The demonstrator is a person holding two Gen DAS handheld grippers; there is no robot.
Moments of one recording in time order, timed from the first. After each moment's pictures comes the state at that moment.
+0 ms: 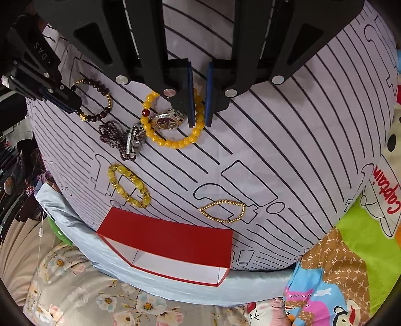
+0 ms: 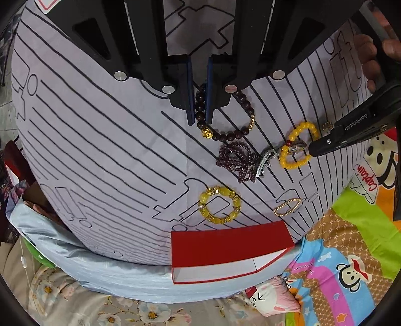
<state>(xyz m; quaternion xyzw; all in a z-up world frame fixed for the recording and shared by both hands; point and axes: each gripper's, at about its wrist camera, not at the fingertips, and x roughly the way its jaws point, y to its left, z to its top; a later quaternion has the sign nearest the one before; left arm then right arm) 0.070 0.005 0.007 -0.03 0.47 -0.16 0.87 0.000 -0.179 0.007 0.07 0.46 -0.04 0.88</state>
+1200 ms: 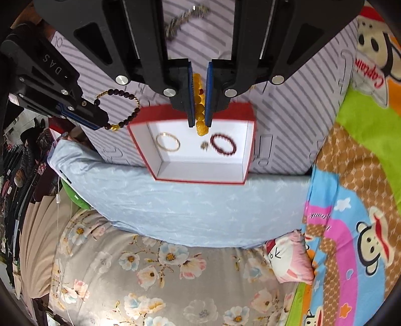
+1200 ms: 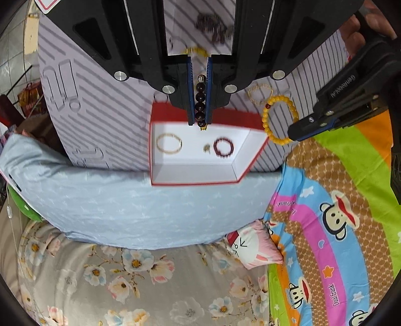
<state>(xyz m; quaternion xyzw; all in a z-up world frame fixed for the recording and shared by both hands) 0.153 -0.031 0.135 -0.01 0.34 -0.20 0.92 0.110 -0.191 0.131 0.08 0.34 0.01 0.94</state>
